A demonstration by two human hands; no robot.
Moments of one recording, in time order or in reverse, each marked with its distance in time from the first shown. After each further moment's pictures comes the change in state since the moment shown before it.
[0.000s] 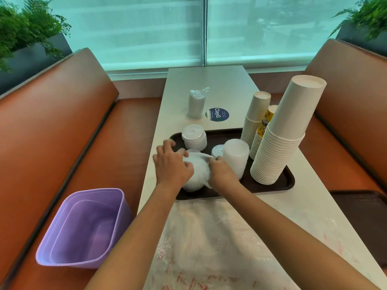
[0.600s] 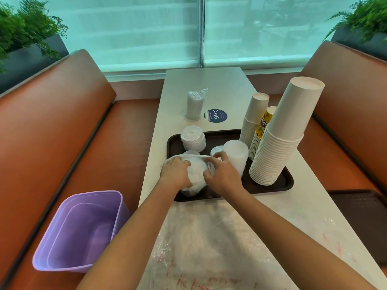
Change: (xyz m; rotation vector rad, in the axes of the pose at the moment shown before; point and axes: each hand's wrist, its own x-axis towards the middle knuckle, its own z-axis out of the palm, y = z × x) left_hand 0.015 -0.010 0.020 0.197 -0.579 0.067; right_hand -0.012 0.006 0.001 0.177 0.245 -0.083
